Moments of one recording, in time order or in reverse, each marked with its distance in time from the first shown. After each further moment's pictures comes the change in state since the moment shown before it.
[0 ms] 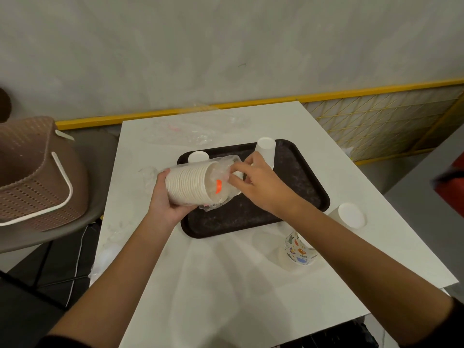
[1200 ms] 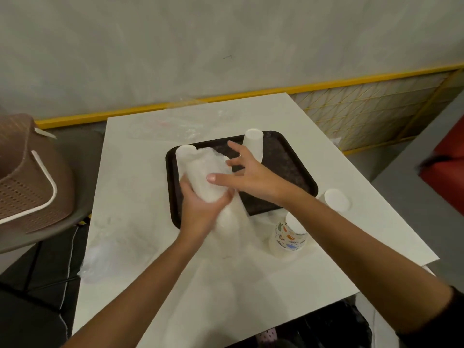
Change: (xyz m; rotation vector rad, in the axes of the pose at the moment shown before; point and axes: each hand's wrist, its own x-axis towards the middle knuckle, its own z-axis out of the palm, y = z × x) left_hand -0.042 -0.077 0.025 0.864 0.048 0.600; right_hand -0.015 -0.002 -0.011 0.503 -0.148 0.217
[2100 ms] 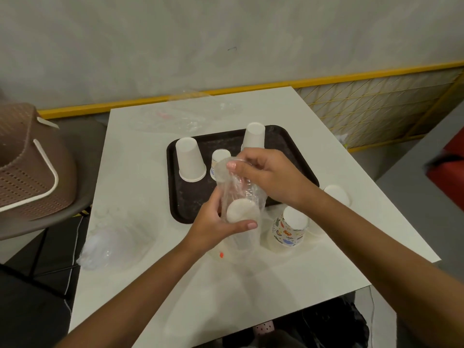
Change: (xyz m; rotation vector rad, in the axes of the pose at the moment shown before) left_hand -0.027 -0.010 0.001 0.033 -0.519 0.108; right_hand -0.034 -0.005 -0.016 -0.149 0.097 -0.338
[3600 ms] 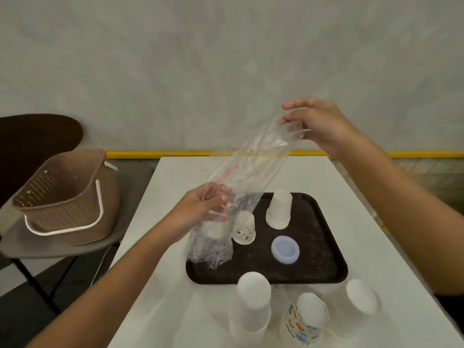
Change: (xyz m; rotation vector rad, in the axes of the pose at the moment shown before) left_hand 0.060 0.088 -0.081 -0.037 0.219 -0.049; right_hand 0.141 -0.065 -0.119 0.278 0.200 0.093
